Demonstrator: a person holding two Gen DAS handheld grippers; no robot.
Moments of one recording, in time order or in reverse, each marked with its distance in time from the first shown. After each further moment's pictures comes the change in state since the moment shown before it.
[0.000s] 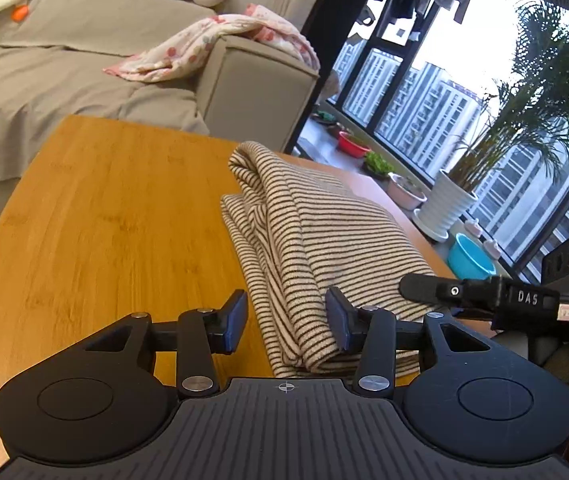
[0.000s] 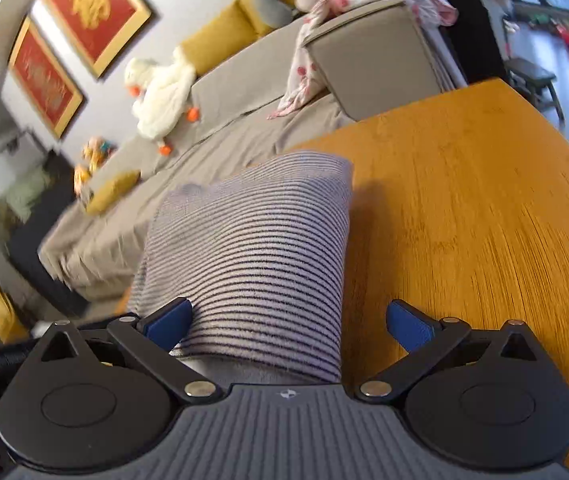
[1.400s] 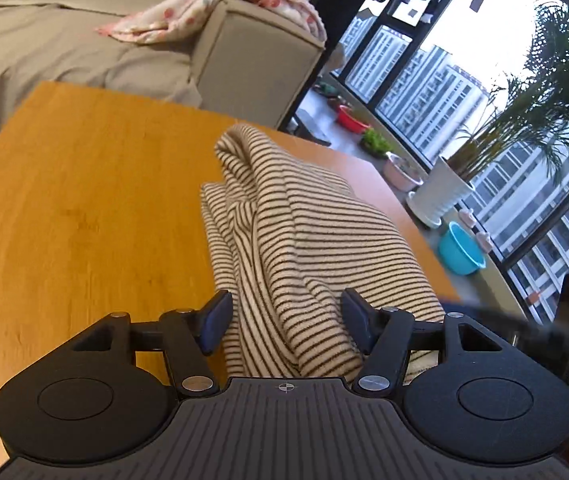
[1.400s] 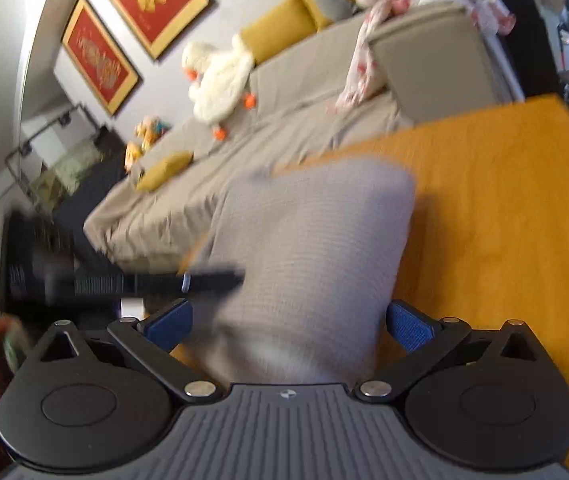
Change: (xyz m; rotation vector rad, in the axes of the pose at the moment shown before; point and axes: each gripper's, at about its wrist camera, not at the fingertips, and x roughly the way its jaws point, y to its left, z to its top) left arm 0.047 -0.002 0.031 -0.068 0.106 -0.027; right arm -0.019 0.005 0.015 -0.109 0.005 0.149
